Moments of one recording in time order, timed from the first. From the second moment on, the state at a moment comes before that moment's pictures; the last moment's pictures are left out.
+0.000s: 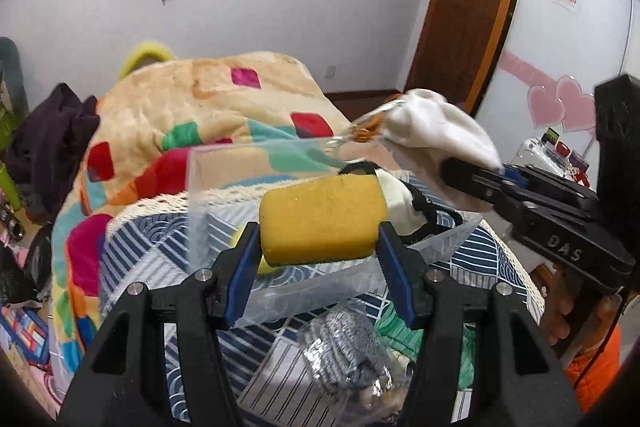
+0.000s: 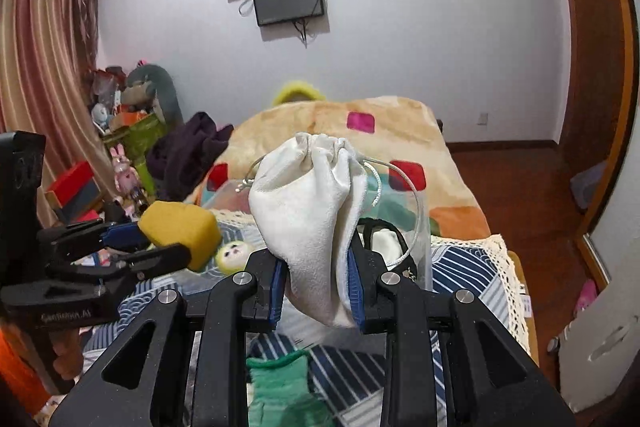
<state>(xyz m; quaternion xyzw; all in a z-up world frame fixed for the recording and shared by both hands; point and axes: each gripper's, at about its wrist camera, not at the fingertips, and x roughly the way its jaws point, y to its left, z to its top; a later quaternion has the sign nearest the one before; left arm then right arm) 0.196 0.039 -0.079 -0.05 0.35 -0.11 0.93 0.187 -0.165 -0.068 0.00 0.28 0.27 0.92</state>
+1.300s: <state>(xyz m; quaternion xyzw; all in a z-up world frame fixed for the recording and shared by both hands) 0.208 0.024 -0.090 -0.05 0.38 -0.12 0.91 0.201 -0.170 -0.076 -0.04 0.33 0.26 0.91</state>
